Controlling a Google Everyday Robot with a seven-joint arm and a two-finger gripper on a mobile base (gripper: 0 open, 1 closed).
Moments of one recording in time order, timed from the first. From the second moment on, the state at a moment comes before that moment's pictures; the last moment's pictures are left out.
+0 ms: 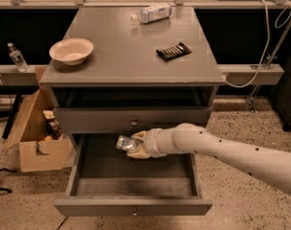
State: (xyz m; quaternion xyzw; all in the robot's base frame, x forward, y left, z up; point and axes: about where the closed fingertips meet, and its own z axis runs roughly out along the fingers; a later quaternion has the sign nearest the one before) arm 0.580 0.042 0.571 -0.61 0.66 0.17 0.41
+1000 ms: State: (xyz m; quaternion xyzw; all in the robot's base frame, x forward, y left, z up) arm 0.553 0.008 0.688 -0.67 0.63 0.14 0.37
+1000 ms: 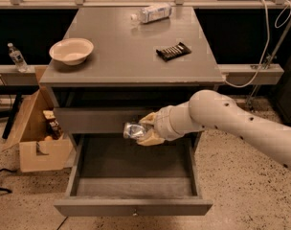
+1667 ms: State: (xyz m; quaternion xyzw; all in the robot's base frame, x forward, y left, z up) arm 0.543 -0.008 0.762 -0.68 0.63 0.09 0.35
